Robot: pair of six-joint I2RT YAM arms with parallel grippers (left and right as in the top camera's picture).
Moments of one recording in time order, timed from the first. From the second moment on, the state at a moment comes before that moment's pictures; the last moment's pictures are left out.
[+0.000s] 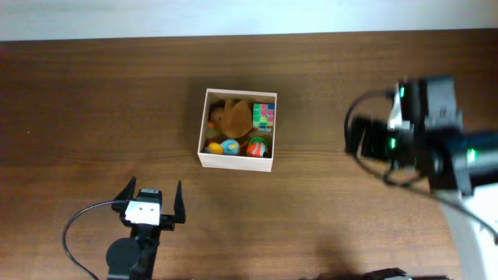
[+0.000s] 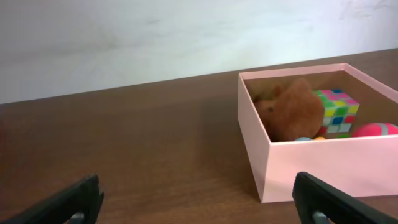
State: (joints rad) left arm -0.10 0.01 0.05 -0.16 -0.02 0.09; right arm 0.14 1.24 1.50 -1.34 -0.02 0.38
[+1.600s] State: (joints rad) left arm -0.10 0.01 0.05 -0.16 -0.02 0.09; right arm 0.09 0.01 0.12 -0.37 -0.06 -0.22
